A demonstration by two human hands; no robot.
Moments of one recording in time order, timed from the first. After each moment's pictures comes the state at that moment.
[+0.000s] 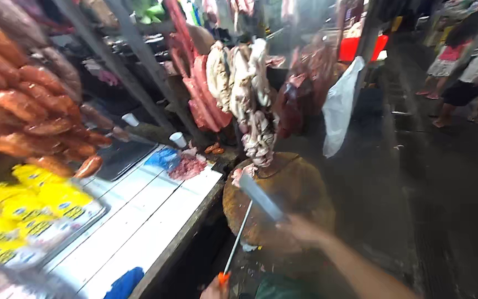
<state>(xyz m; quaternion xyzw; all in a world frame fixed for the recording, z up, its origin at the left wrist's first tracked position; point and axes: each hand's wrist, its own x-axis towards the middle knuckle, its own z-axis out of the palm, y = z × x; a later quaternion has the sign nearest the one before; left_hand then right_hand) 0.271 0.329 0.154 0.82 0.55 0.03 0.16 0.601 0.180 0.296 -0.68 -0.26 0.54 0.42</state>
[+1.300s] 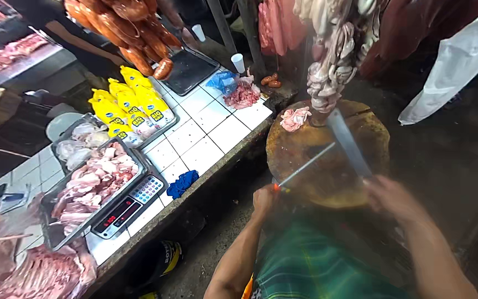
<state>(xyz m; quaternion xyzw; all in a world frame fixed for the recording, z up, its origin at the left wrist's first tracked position) 0.371 0.339 0.176 0.85 0.48 0.01 0.21 0.664 0.101 0.288 -0.73 -0.21 0.45 0.47</state>
